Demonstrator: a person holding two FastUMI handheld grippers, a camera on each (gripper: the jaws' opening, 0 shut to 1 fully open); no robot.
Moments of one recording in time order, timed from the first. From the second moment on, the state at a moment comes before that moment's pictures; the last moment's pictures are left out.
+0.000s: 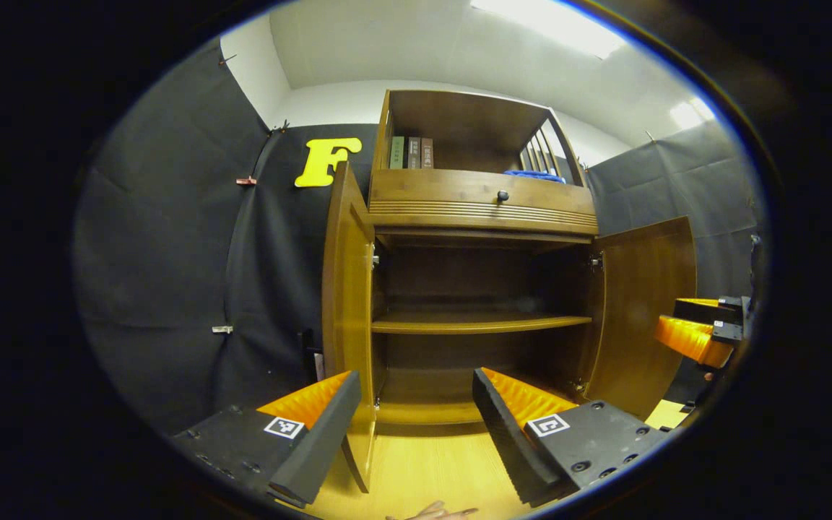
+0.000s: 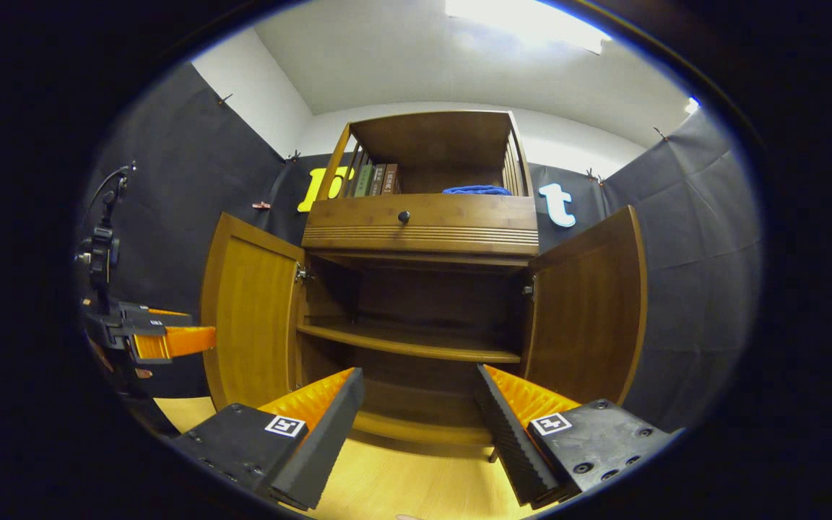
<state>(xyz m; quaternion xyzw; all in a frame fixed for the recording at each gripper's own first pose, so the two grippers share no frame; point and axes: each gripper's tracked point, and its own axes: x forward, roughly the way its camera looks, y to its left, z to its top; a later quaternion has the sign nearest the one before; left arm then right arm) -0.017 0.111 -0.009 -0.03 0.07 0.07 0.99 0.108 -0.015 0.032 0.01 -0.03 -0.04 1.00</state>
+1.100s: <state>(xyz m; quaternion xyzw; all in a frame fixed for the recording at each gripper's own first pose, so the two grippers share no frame) 0.015 0.041 0.004 -0.04 0.08 0.03 1.00 0.113 -0.017 0.033 0.01 -0.02 -0.03 1.00</state>
